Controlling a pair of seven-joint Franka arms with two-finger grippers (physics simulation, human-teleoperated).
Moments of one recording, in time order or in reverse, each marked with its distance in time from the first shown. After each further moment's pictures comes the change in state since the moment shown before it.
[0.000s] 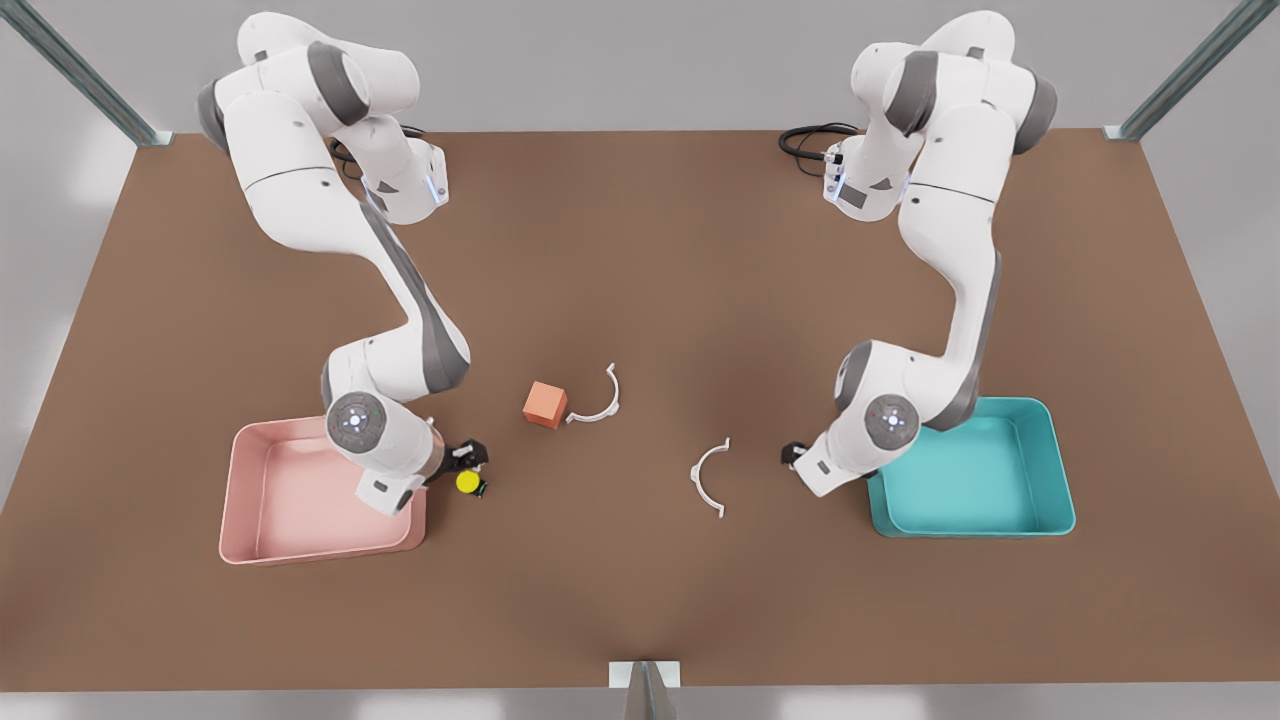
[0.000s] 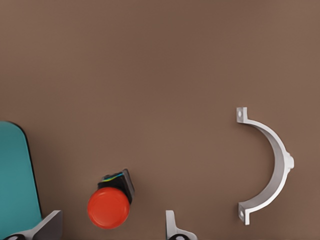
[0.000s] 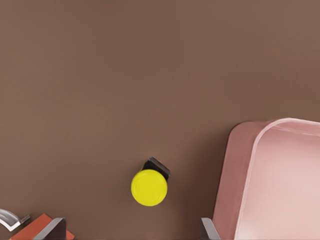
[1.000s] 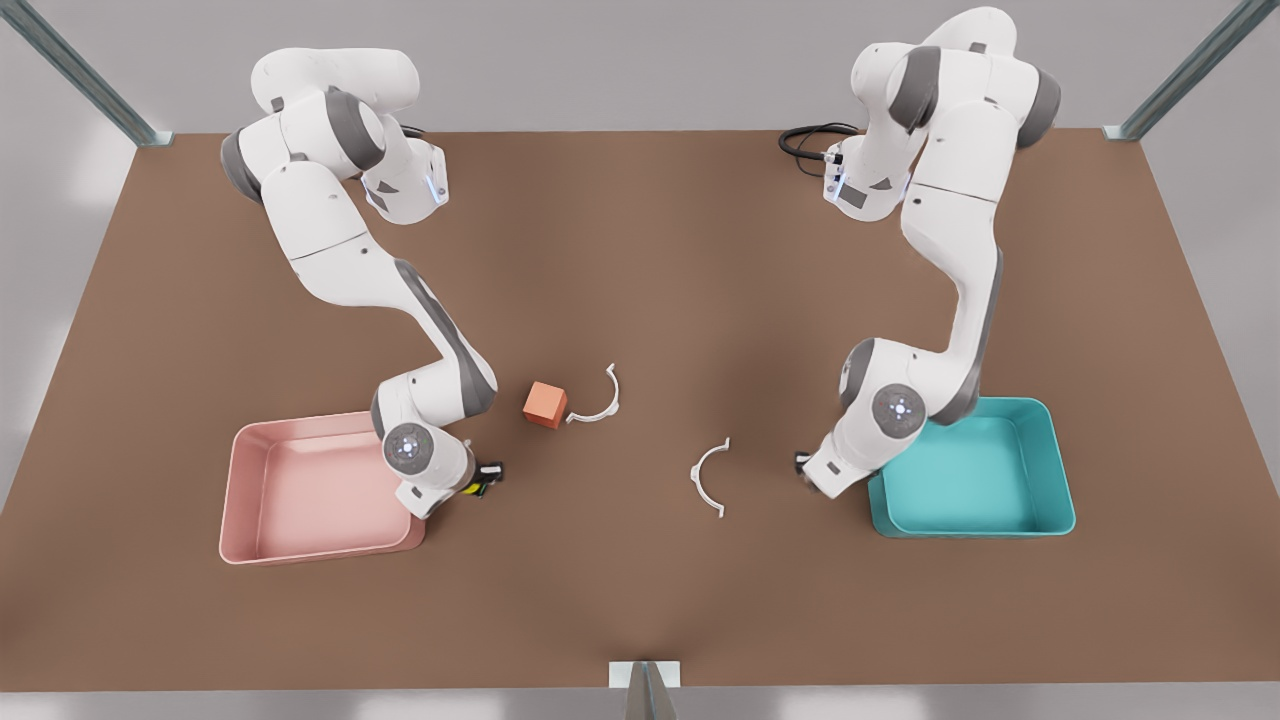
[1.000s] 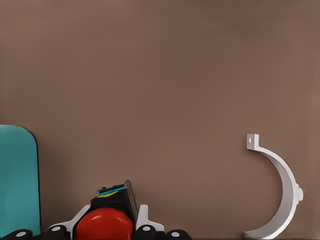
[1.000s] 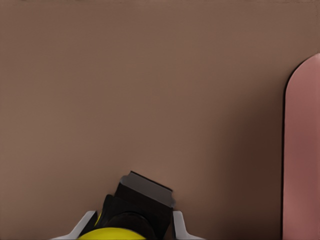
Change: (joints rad) left arm 0.003 -0.061 0.013 -0.067 0.000 0.121 -0.076; right arm 0.016 0.172 -0.012 -0.068 -0.050 0.202 0.237
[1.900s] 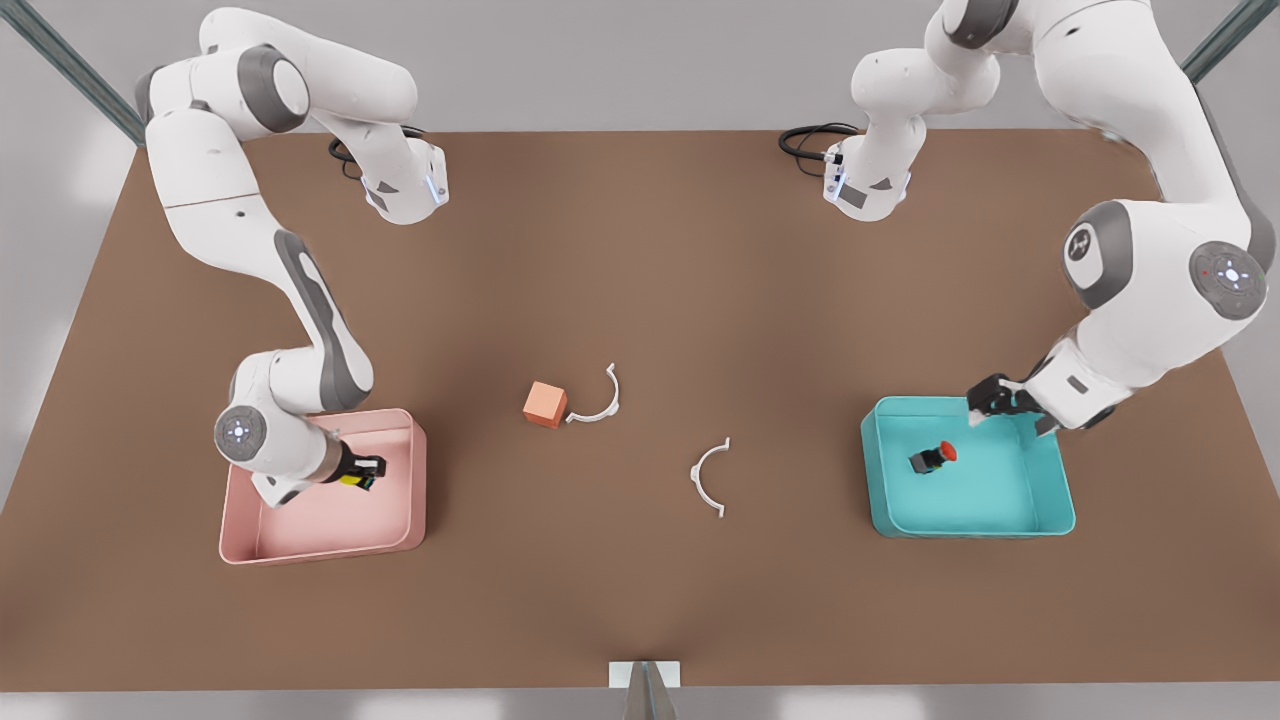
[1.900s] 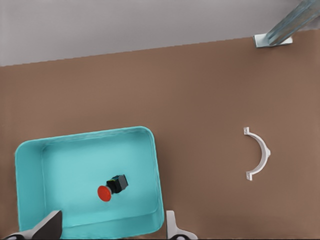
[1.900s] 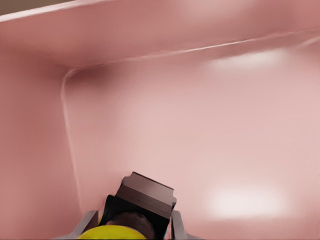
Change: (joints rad) left arm 0.256 -0.369 -0.004 0.232 -0.052 -0.571 0.310; right arm -0.376 -0.199 0.100 -0.193 -0.023 -0.034 -0.148
